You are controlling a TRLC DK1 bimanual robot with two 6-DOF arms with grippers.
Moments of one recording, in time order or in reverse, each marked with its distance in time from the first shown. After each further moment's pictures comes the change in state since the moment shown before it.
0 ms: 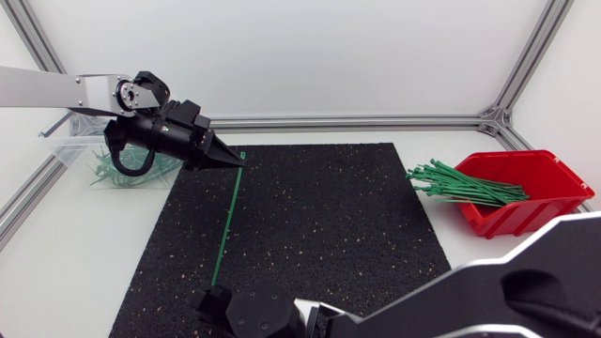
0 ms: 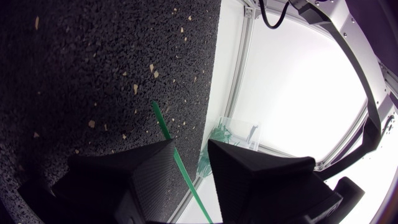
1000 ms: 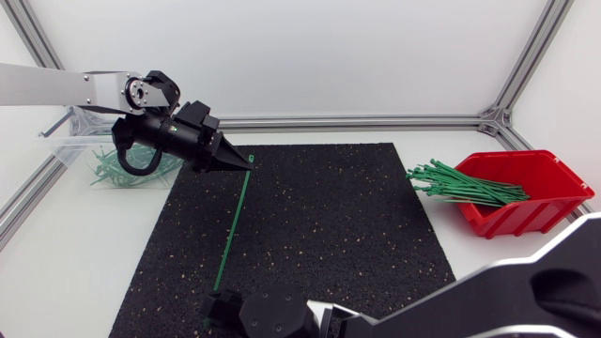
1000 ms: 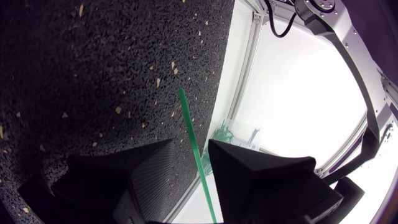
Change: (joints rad) left arm -0.048 -0.002 0.013 -0.045 0.000 -0.003; right arm -0.005 -0.047 -0.057 -0.009 -0.008 -0.053
